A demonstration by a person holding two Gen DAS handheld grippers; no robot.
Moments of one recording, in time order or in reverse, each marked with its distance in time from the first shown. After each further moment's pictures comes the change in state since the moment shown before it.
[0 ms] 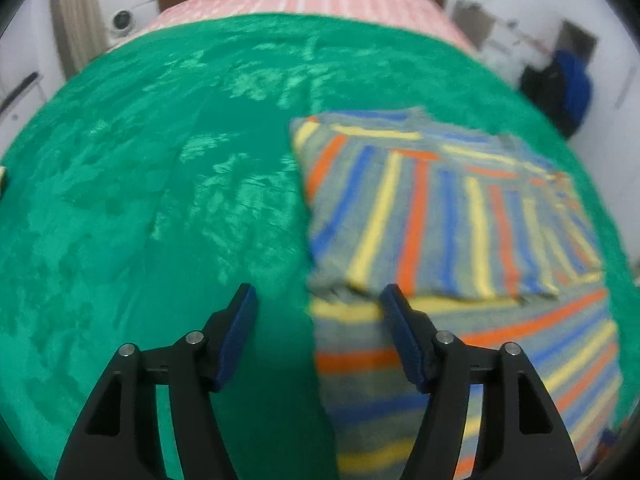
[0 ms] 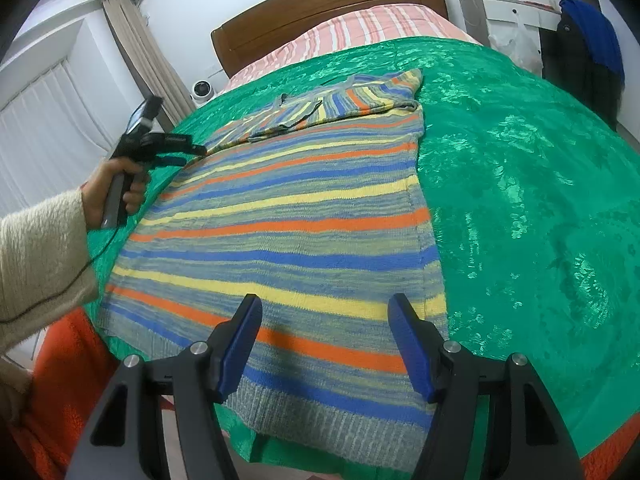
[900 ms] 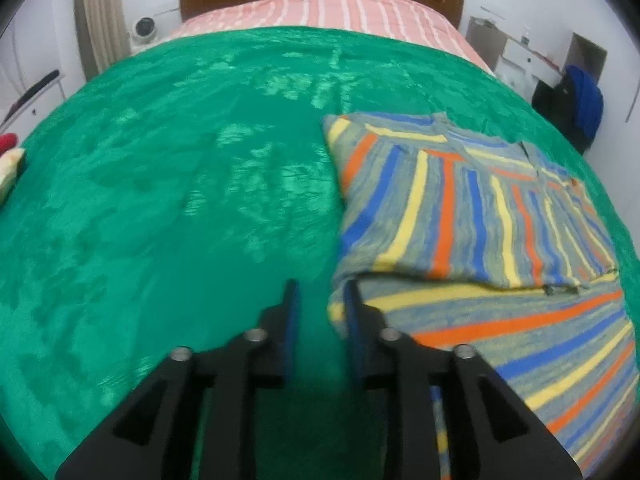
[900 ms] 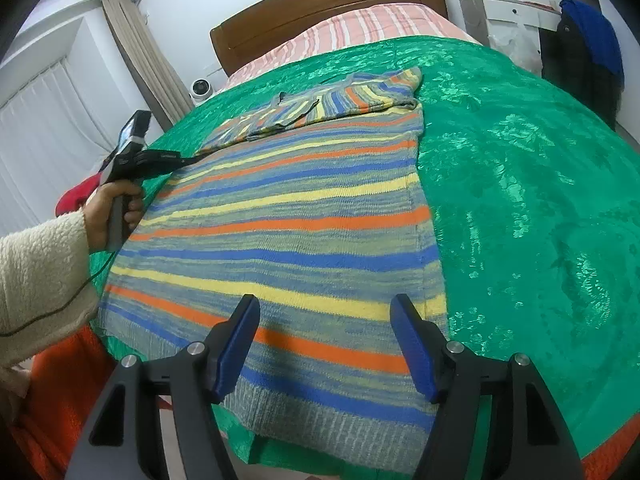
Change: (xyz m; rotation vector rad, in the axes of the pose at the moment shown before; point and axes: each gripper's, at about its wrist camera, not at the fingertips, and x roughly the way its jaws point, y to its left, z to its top) left arm 0.000 0.019 -0.021 -0.042 -0.091 0.103; right arm 0.004 0.000 0.000 -0.004 0.002 -0.008
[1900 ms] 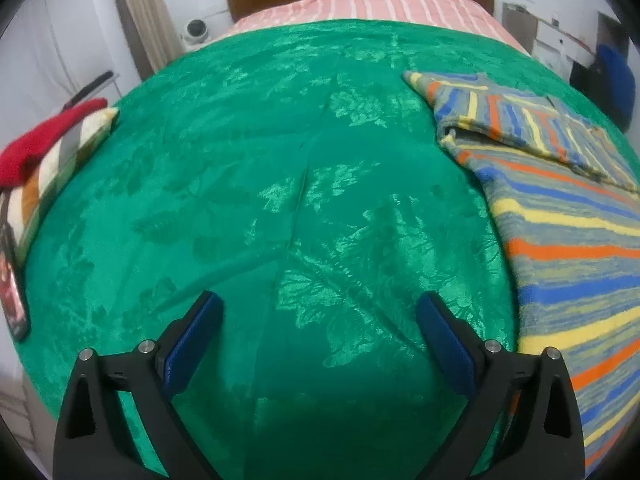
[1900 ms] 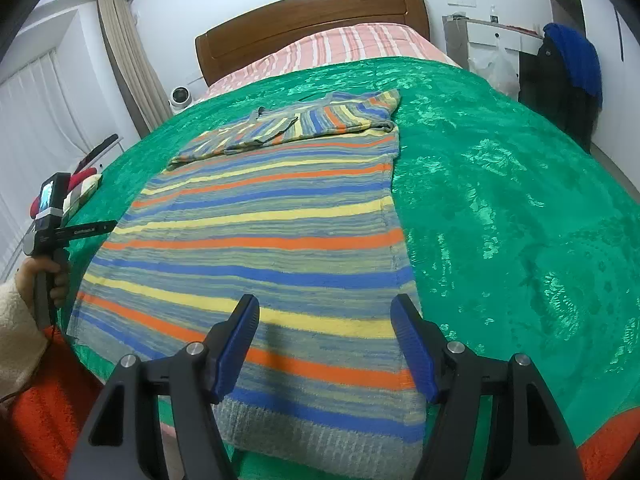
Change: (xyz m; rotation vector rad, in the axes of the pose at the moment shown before) left arm -0.066 0.047 -0.097 -0.004 0.008 0.198; right arm -0.006 0.006 0.002 -0.028 -0.063 -0.128
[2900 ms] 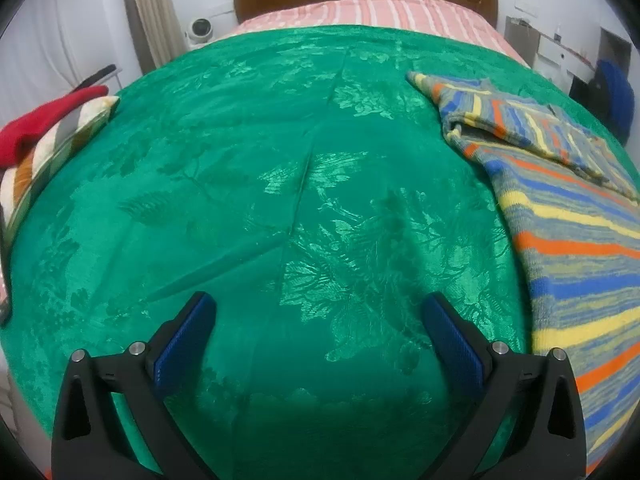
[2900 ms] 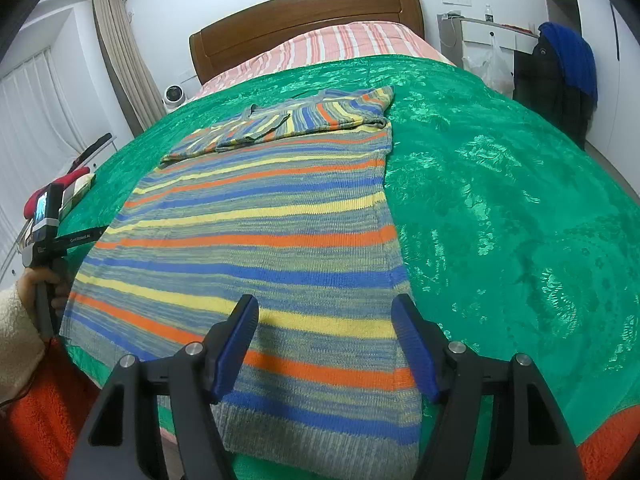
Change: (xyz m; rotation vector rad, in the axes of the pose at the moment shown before) left arm 0.008 0.003 -0.015 -0.036 -0.040 -0.025; right arm 0.004 -0.003 -0.001 0.006 0.006 -0.020
